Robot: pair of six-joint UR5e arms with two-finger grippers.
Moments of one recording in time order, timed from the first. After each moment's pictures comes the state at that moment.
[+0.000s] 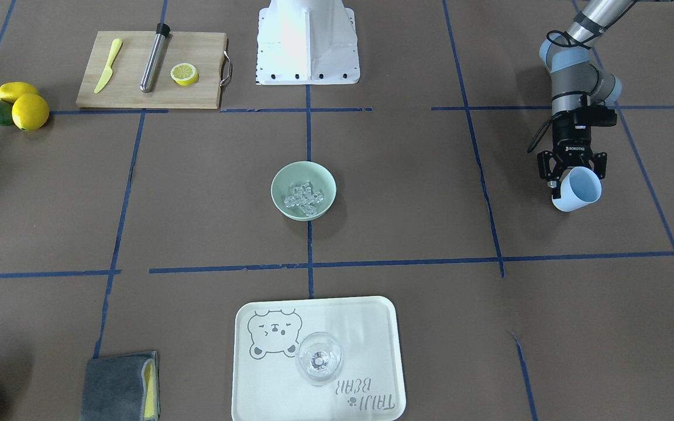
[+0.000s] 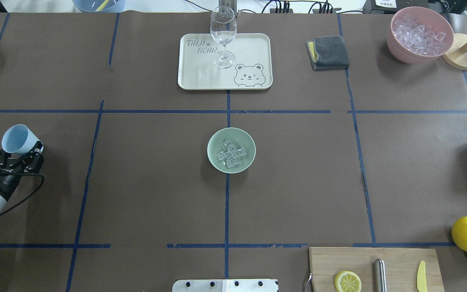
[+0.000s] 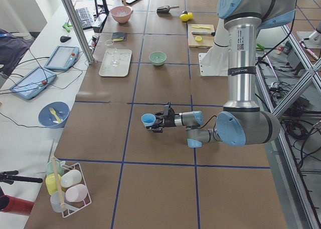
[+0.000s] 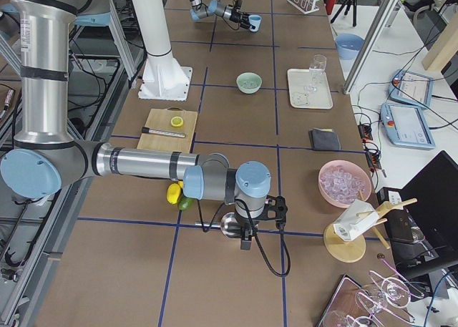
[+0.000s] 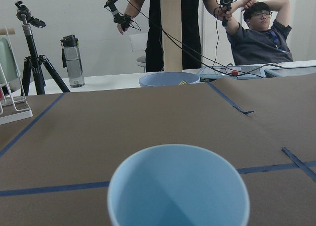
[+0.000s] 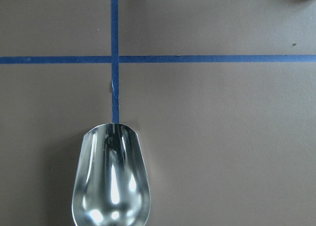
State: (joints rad) left arm -0.32 -1.47 -1.29 -3.20 -0.63 -1.02; right arm 1.60 -1.66 1.63 -1.56 2.29 -0.01
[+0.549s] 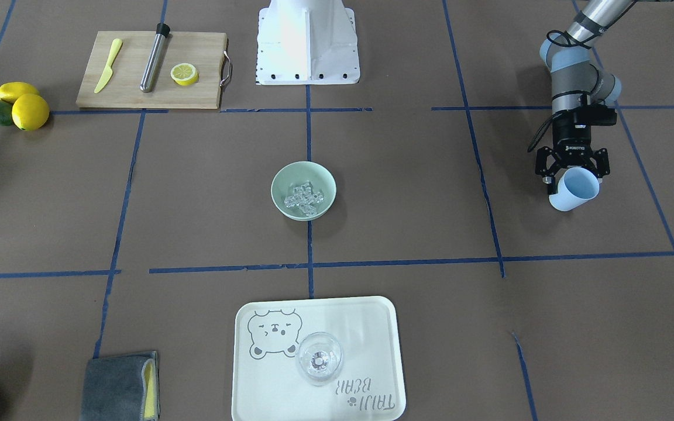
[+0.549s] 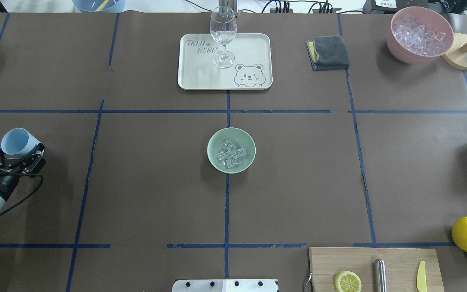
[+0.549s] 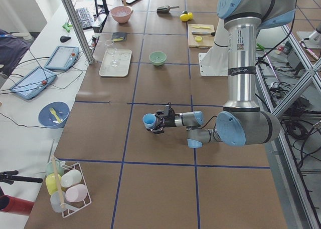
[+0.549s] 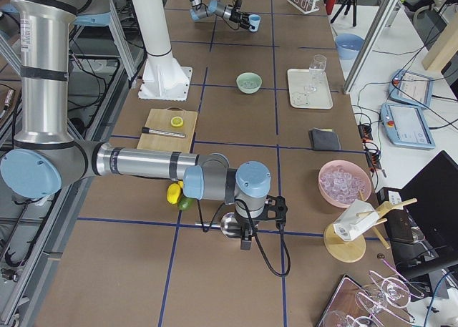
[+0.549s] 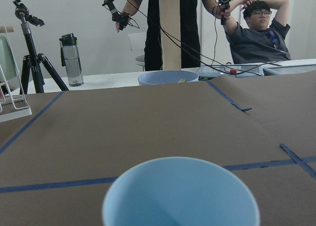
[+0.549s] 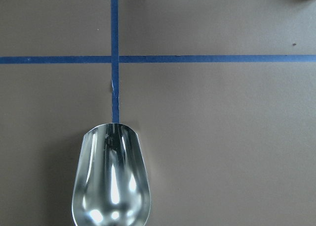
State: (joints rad) left arm -0.32 -1.47 -1.29 -3.21 -0.62 -1.02; right arm 1.60 -1.66 1.63 -1.56 2.29 -0.01
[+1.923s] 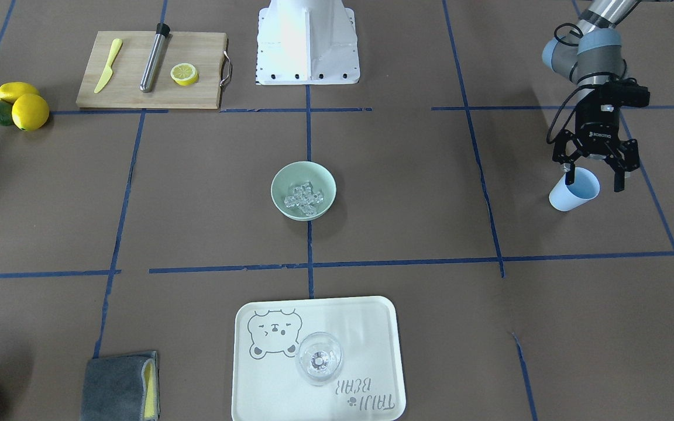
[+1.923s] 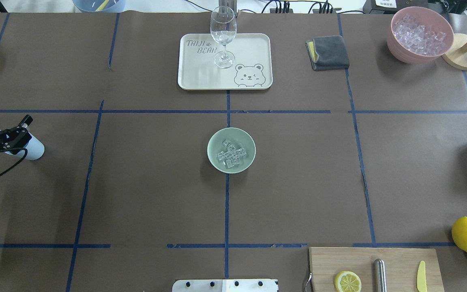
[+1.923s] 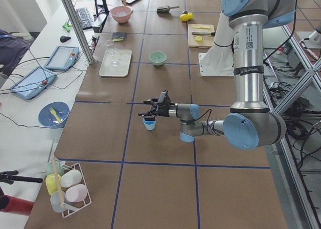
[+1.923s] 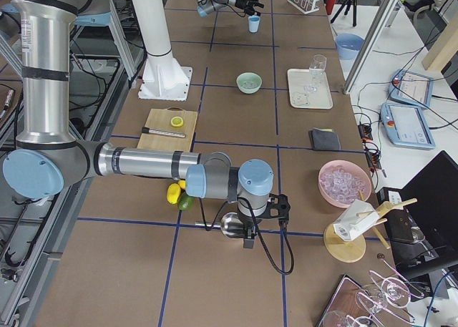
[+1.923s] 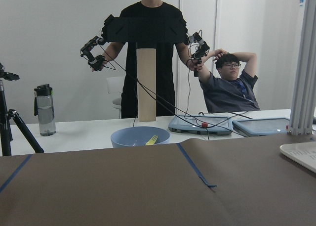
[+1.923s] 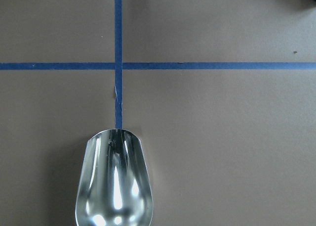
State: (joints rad) left arm -0.60 -1.45 -1.45 -3.36 -0.95 -0.63; right arm 1.60 -1.65 1.63 -1.56 2.29 -0.01
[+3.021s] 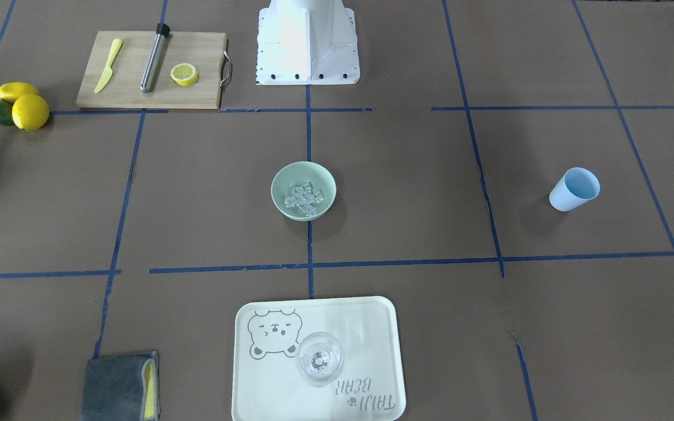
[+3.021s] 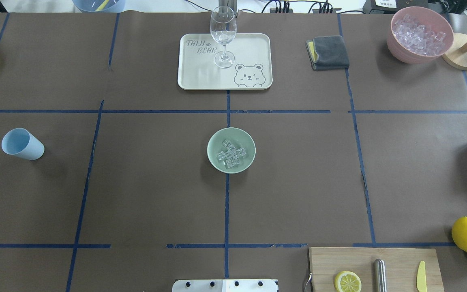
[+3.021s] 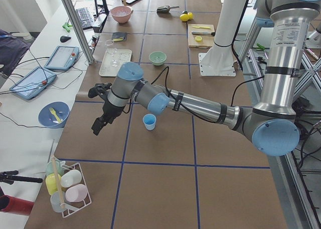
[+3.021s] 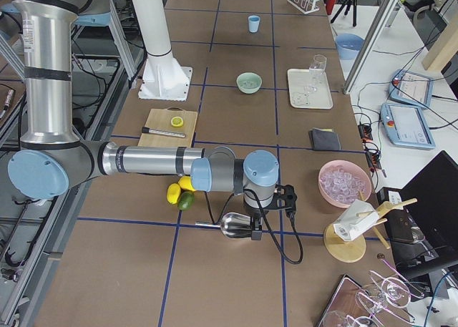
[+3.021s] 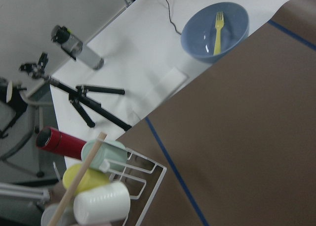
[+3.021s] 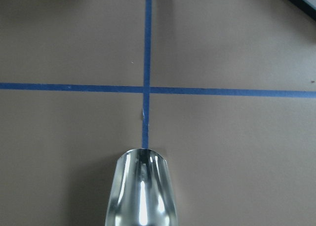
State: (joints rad) left arm -1.52 -1.67 -1.73 -1.81 -1.99 0.07; right arm 1.60 -1.61 1.66 -1.56 2.34 -0.01
